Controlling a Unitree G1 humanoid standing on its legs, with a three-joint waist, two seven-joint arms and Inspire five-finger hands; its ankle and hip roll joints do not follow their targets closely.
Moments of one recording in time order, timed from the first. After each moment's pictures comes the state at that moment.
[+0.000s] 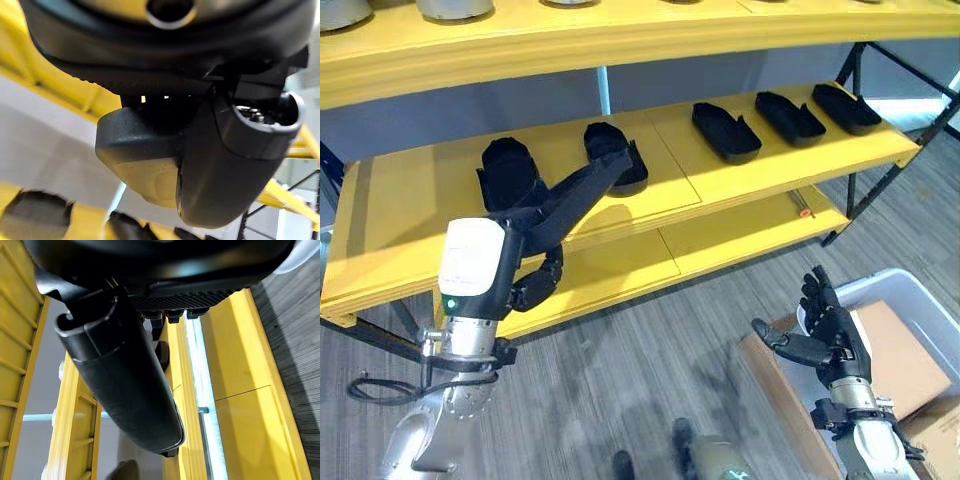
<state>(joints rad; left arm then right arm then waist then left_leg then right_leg) 0.19 0.63 0.11 -0.24 0.59 -0.24 0.39 0.30 -0.33 -0.04 -0.12 0.38 -0.23 -0.02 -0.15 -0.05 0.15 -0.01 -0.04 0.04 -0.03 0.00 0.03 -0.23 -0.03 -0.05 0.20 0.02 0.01</state>
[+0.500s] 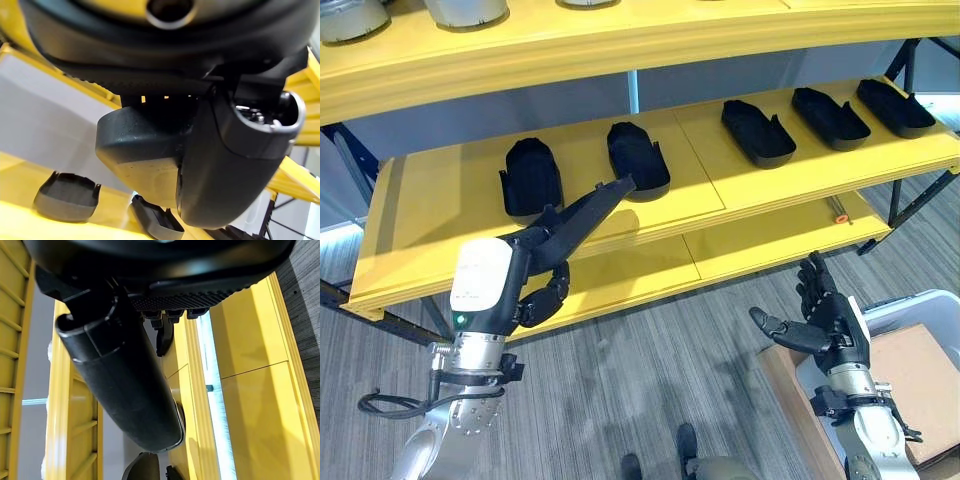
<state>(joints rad) 0.19 0.60 0.10 -0.25 0.55 -0.23 0.36 0.26 -0.36 -0.04 -0.11 0.40 -0.22 0.00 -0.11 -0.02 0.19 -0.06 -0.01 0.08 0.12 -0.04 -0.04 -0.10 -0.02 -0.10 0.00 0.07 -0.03</state>
